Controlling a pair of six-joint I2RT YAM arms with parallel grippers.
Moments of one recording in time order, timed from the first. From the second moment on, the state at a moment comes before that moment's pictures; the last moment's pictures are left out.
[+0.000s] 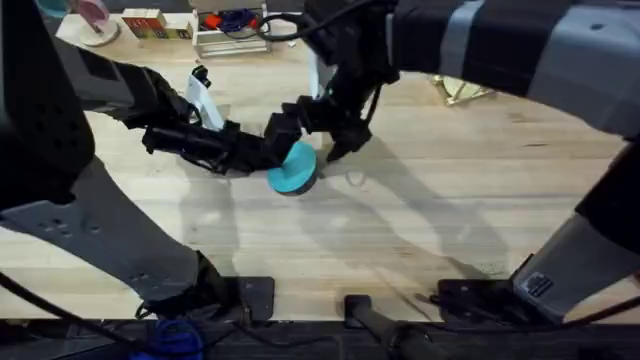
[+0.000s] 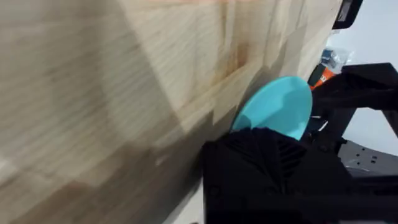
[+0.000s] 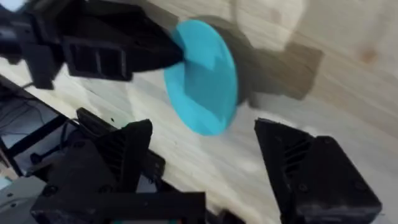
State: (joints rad) left arm 0.30 1.94 0.95 -0.96 0.96 0.39; right arm 0.71 1.95 1.57 -1.00 -0.44 0.50
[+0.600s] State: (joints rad) left arm 0.30 1.94 0.95 -0.96 0.96 0.39; right arm 0.73 1.95 1.48 -0.84 -0.44 0.54
